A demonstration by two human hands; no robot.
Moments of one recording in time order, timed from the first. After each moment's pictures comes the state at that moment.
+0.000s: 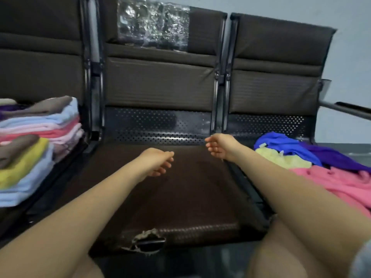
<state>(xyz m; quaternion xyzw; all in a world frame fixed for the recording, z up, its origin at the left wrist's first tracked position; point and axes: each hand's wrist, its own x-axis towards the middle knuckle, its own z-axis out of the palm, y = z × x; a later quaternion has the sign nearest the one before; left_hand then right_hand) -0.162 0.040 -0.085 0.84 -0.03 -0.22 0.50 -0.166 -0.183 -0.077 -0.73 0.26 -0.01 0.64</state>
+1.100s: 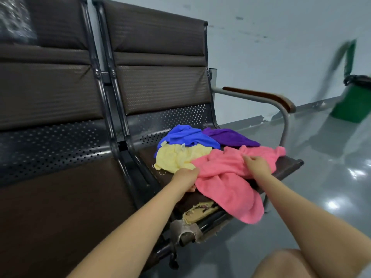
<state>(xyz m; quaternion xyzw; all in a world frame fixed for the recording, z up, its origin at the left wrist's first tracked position) -0.264 -0.306 -0.136 0.78 -0.20 -0.34 0.49 -0.387 -0.507 -0.139 -0.75 0.54 -0.23 0.31</state>
